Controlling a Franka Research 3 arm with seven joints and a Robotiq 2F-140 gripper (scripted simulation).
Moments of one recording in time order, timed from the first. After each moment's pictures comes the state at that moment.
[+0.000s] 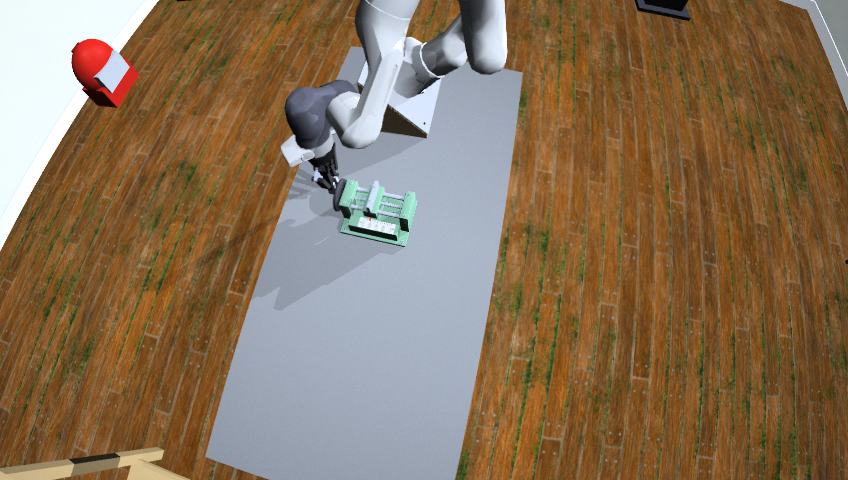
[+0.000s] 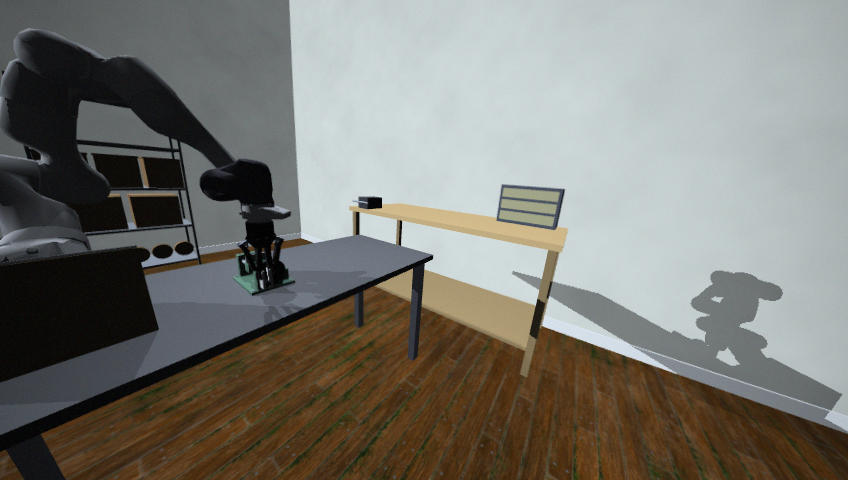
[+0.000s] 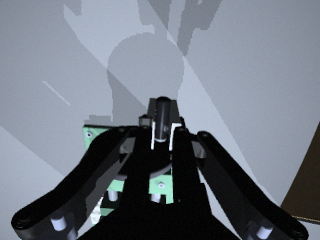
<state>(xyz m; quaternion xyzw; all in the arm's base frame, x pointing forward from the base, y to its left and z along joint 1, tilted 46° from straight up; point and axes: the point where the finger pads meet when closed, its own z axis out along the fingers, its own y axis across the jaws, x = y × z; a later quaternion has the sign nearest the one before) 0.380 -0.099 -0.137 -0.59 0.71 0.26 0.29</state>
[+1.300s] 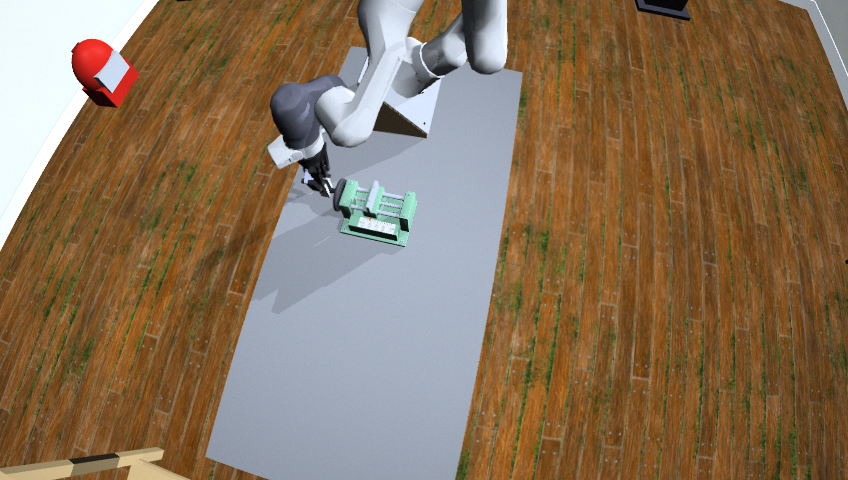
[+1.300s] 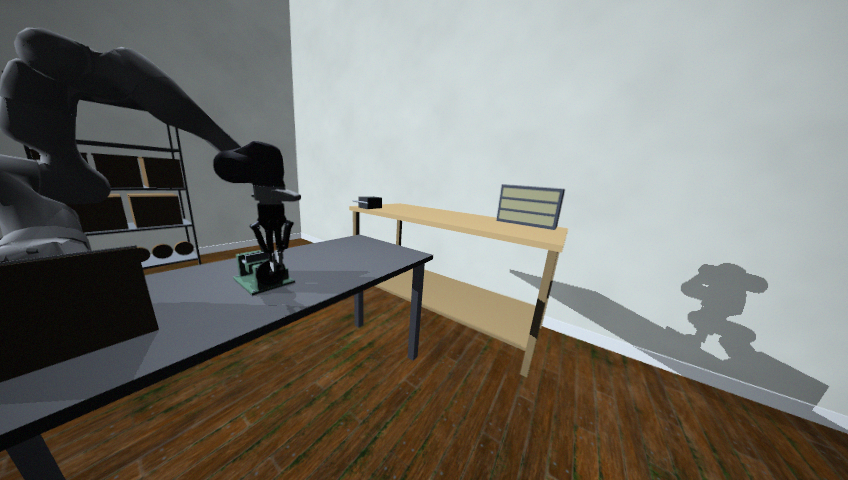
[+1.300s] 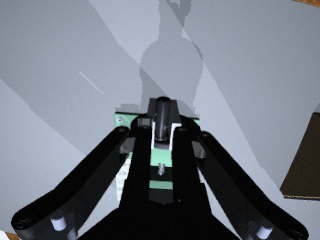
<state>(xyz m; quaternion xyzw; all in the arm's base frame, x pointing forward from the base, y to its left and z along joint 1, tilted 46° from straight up) 0.411 -0.144 -0.099 -0.59 0.70 0.26 0.29</state>
